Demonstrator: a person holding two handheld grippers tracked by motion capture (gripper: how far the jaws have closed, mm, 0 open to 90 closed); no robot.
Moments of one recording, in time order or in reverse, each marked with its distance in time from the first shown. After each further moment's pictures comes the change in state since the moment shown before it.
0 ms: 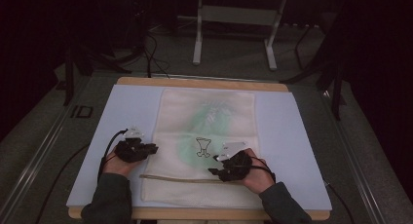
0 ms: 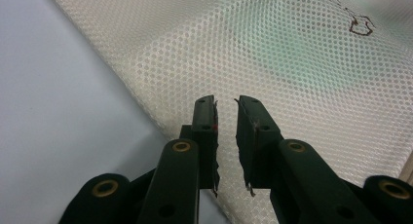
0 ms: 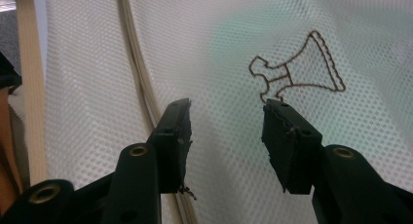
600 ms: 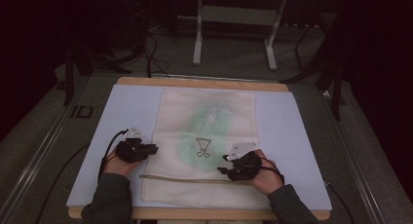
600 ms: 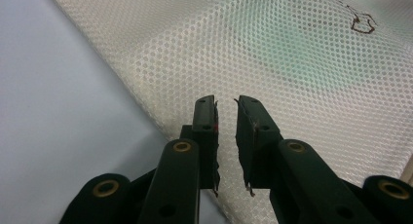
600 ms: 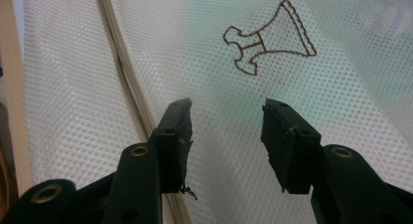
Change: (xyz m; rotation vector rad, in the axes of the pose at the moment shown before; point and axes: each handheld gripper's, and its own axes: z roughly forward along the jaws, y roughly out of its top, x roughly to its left) left arm -0.001 -0.001 0.001 0.004 0.003 -0.005; right arm -0.010 -0.021 -0.014 0.008 -0.040 0.040
